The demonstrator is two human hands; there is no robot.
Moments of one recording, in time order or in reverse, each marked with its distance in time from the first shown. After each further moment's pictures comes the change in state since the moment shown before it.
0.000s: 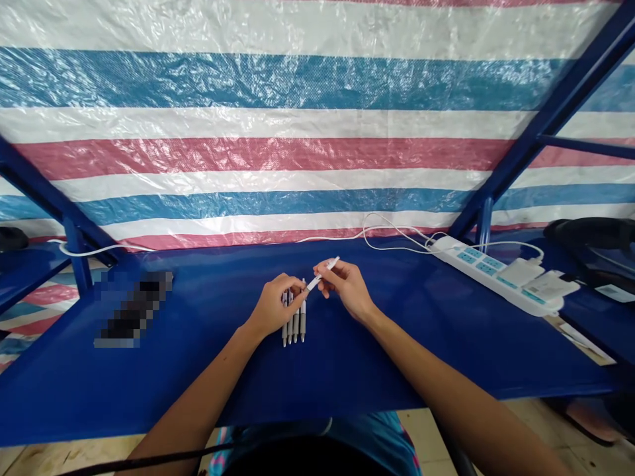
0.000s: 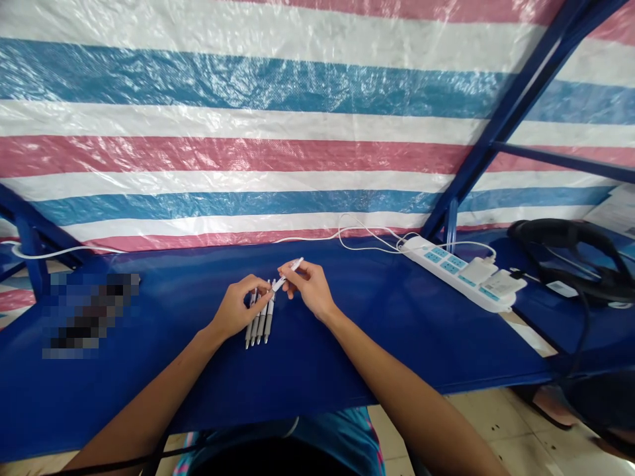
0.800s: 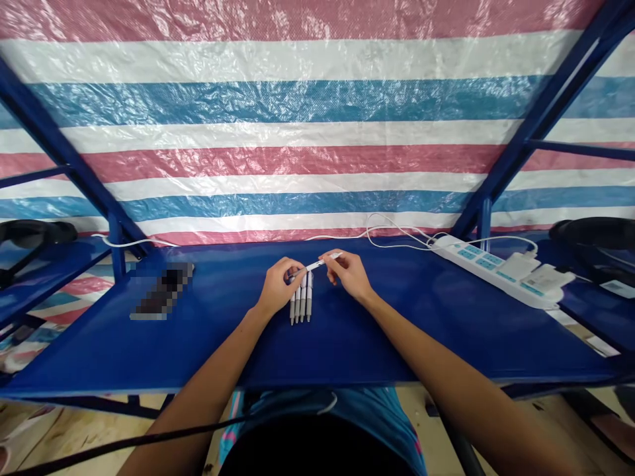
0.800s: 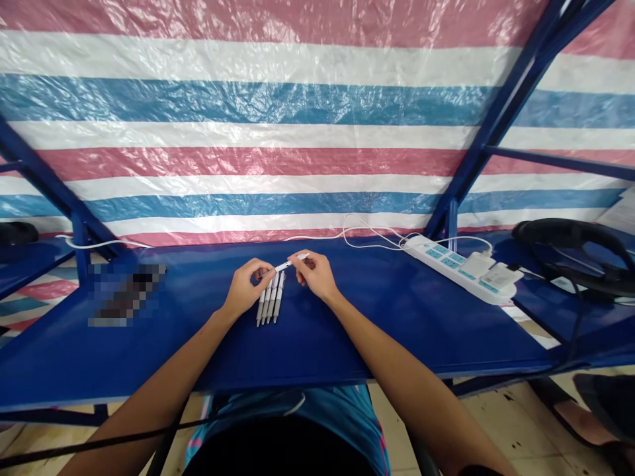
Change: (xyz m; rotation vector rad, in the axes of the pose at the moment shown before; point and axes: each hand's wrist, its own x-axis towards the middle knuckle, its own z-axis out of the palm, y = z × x) left_hand 0.002 -0.007 -0.001 0.060 0.210 0.003; right_hand 0.006 0.000 -0.005 -0.209 -0.040 -0.149
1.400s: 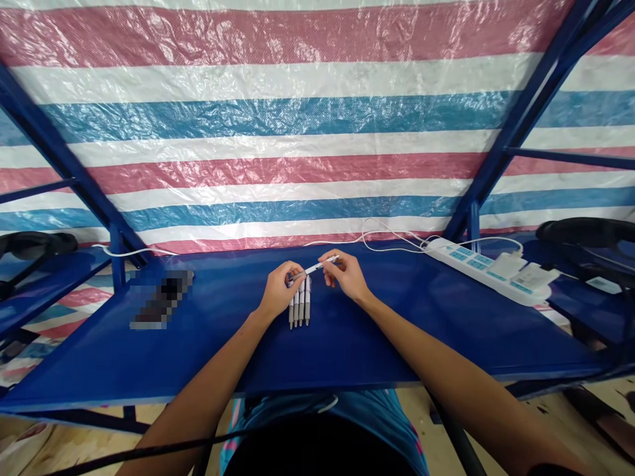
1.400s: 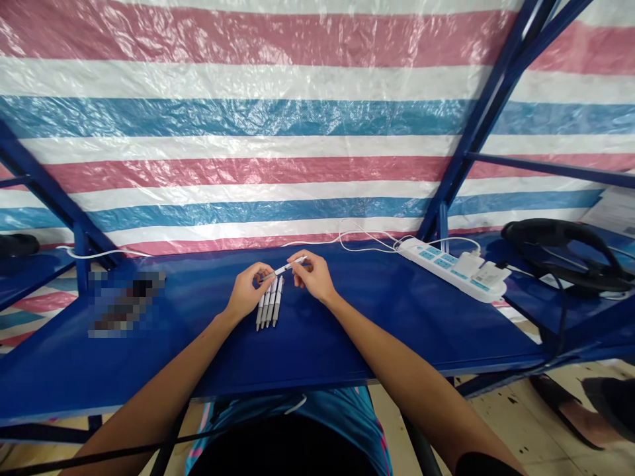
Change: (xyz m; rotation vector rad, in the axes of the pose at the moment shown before) left_hand 0.004 0.001 0.004 -0.064 -0.034 -0.090; right_hand 0.002 -0.003 -0.002 0.035 -0.027 -0.074
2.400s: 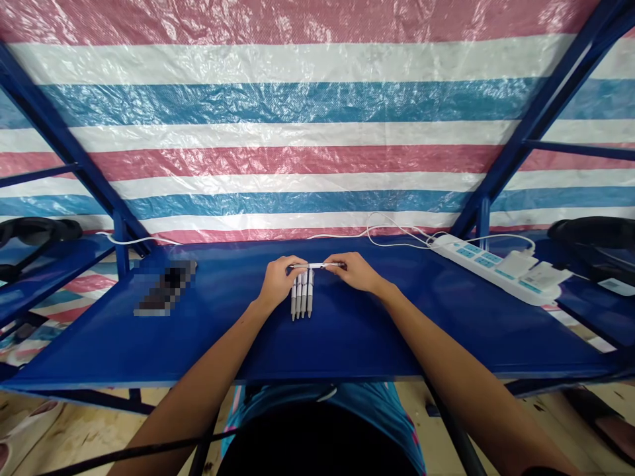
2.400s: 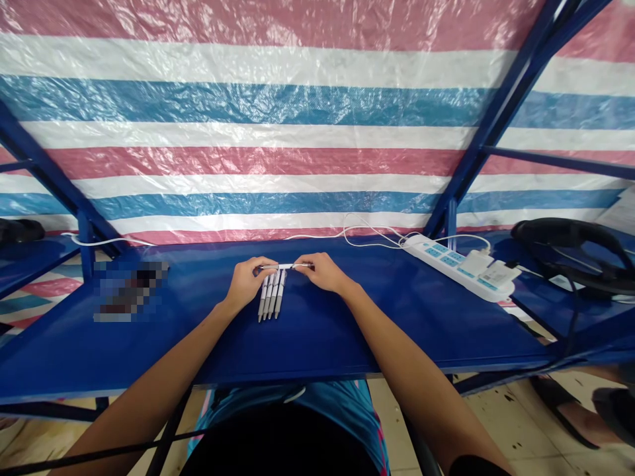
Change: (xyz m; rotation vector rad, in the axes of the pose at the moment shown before) left_hand 0.003 -0.006 -0.006 0.137 -0.013 -0.031; right_hand 0.007 -0.001 -0.032 -0.639 -0.357 -0.098
